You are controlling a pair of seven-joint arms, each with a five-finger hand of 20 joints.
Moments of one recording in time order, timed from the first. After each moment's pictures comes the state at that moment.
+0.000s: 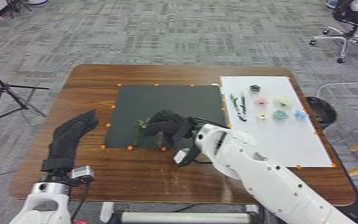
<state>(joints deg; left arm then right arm) 120.8 -69.5 -97.8 -109.8 69.6 3.1 17.4 -69.4 -64.2 43.8 -95.9 -99.8 -13.1 5.3</state>
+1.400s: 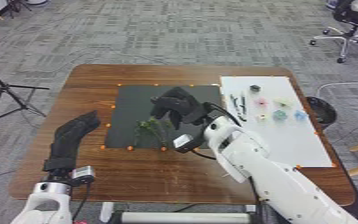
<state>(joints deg) 120.6 -69.7 -97.5 -109.7 69.6 2.7 17.6 -71.9 -60.1 45.9 -104.3 -87.1 3.6 7.5</state>
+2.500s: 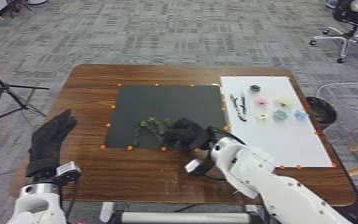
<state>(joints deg) 120.6 -70.2 -100.0 -108.1 61.6 9.4 18.3 -77.3 -57.2 45.6 -103.0 -89.3 -5.0 11.8</state>
